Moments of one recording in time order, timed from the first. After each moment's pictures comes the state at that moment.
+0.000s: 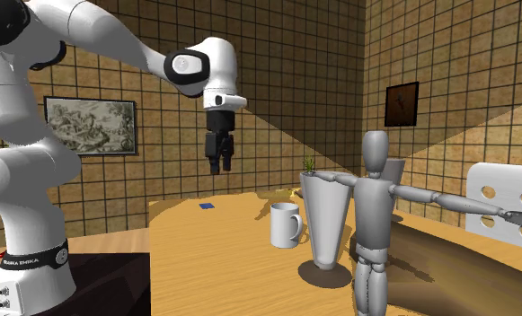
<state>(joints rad) 0.01 -0.29 0.08 -2.27 0.00 1.98 0.30</state>
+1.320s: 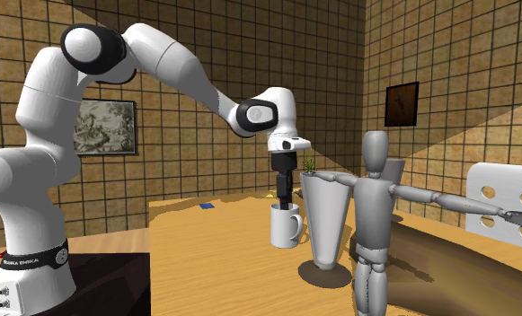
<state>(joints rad) 0.04 0.32 0.11 -1.82 -0.11 2.20 0.47</state>
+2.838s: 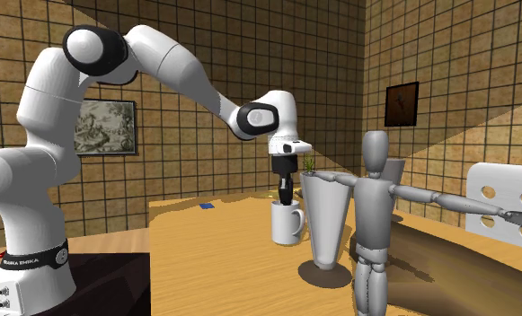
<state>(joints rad) 0.04 0.34 0.11 -1.82 -0.11 2.21 0.47</state>
